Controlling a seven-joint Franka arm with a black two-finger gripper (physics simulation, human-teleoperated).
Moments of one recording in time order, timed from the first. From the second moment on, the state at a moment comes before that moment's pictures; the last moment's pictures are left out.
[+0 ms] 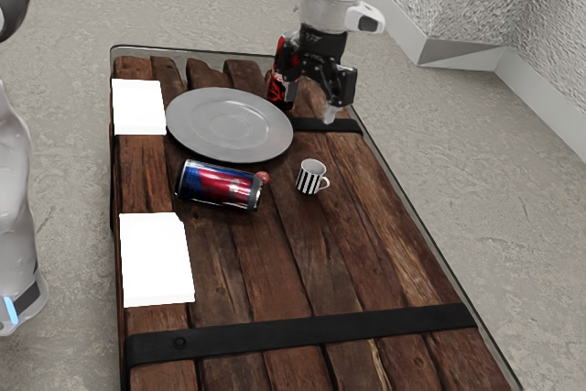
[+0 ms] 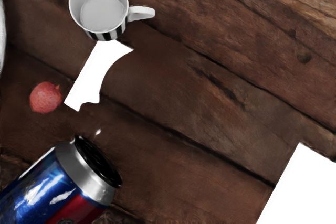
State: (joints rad) arm 0.00 -0.18 -0.05 -1.70 -0.12 1.56 -0.64
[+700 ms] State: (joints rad) arm -0.02 -0.23 0.20 -2.00 -0.11 1.70 -1.68
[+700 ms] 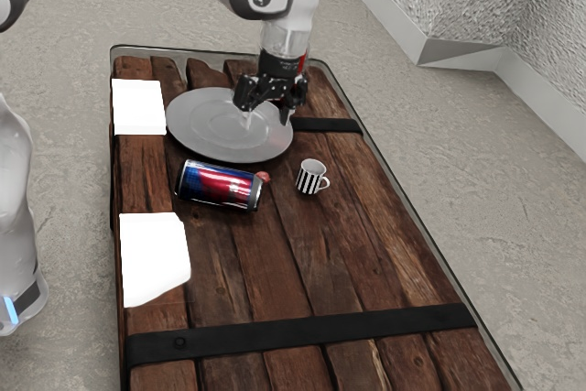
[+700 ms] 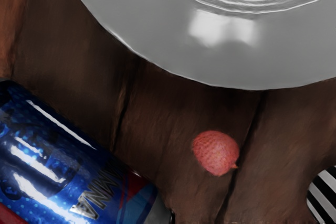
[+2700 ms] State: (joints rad) arm 0.01 -0.05 0.15 -2.20 -0.08 2.14 -1.54
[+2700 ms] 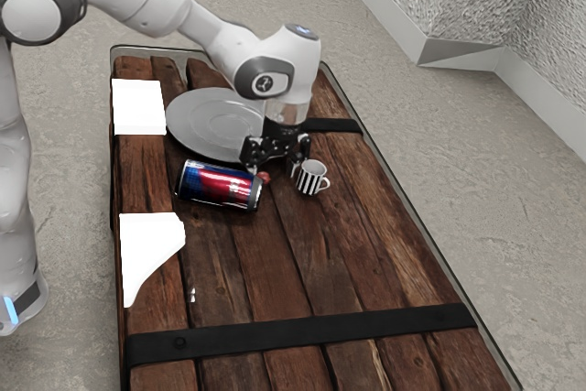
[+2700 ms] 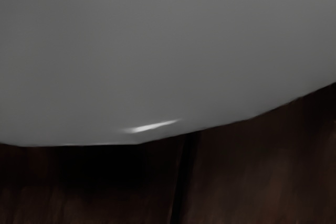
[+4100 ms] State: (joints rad) arm 0.03 -0.34 0.15 -2.30 -0.06 2.12 -1.55
